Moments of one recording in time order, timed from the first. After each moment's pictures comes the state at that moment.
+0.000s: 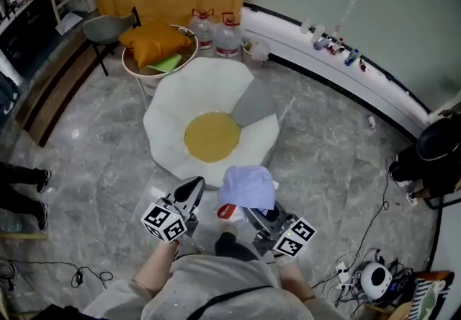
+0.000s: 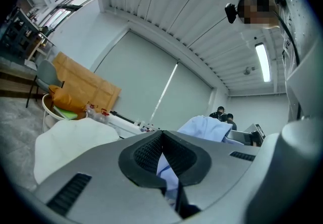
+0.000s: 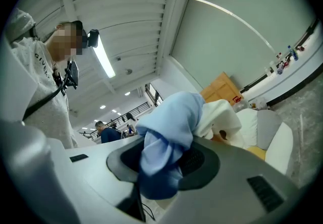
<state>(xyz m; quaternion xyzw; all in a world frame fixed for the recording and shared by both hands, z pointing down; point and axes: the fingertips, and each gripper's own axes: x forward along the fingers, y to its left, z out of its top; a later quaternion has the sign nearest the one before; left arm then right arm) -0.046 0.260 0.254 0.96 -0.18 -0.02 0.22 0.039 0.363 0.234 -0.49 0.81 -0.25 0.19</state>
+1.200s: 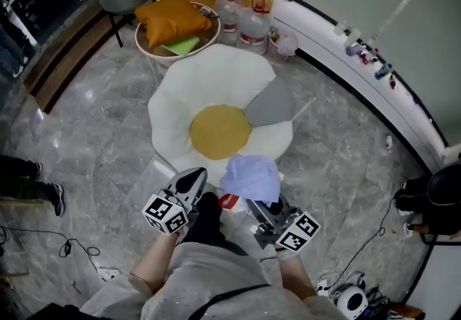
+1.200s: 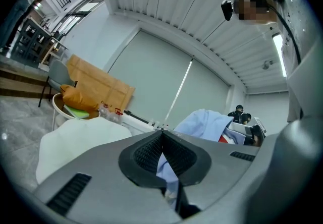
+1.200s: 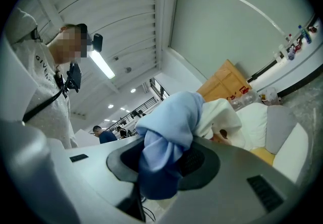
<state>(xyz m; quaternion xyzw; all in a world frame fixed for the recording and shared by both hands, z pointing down) 0.025 0.152 0.307 0.94 -0.26 -0.01 0.23 0.127 0.236 0.268 -0.42 0.84 -0.28 0.18</state>
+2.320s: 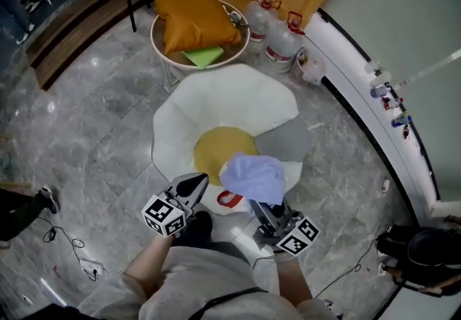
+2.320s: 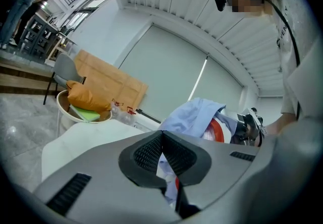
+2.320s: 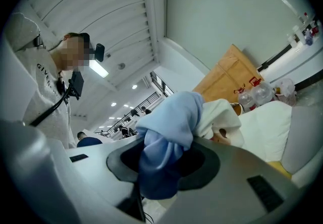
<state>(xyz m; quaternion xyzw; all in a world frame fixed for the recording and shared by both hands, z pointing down) 0.017 -0.071 0.352 0.92 -0.29 0.01 0.26 0.133 -0.025 0.284 -0.38 0.85 -0.32 0.17</state>
